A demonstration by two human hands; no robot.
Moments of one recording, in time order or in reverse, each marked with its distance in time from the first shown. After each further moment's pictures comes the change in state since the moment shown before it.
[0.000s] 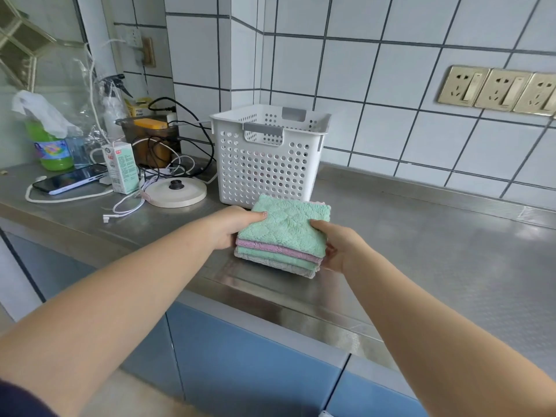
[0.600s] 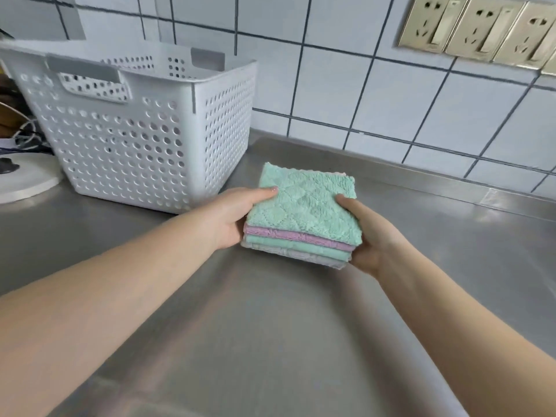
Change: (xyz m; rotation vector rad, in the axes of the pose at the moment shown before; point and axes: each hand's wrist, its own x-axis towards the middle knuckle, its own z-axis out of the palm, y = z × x) left_hand 0.097 0.056 0.181 -0.392 -0.217 -0.041; right_hand 0.084 -0.069 -0.185 0.160 -0.110 -0.047
